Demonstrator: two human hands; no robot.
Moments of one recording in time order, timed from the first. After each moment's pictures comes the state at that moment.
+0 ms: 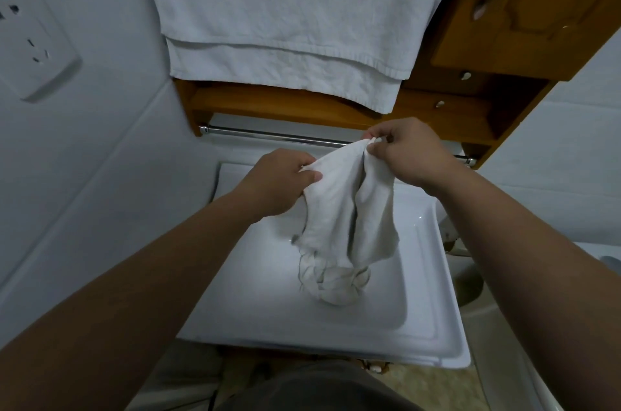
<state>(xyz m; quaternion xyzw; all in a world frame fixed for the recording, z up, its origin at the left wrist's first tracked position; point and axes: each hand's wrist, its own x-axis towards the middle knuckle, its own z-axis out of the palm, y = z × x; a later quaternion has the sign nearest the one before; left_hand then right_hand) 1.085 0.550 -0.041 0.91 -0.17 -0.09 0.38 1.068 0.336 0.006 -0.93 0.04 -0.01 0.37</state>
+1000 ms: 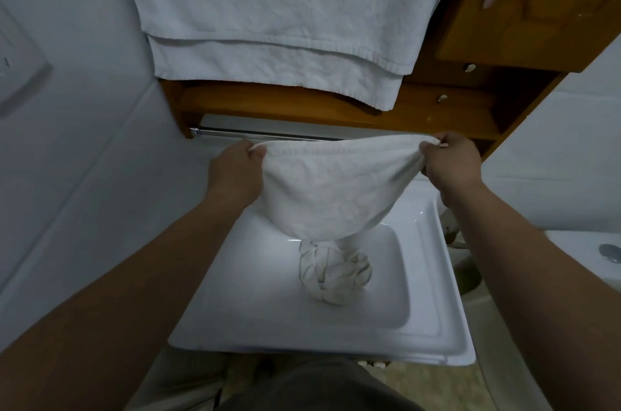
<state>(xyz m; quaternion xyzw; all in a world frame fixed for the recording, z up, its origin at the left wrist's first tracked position) 1.137 0.582 -0.078 0.93 0.02 0.04 0.37 1.086 0.285 -0.046 -0.81 0.32 -0.15 0.48</state>
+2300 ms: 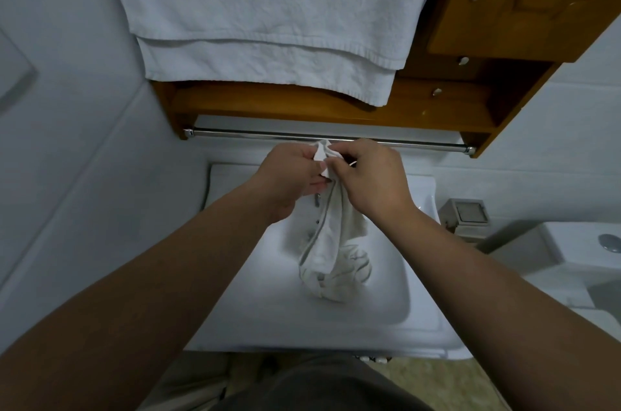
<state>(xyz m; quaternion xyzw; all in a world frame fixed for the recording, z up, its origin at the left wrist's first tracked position) 1.099 0.517 -0.034 0.69 0.01 -0.25 0.68 1.065 0.380 -0.043 -0.94 0.01 -0.15 0.30</state>
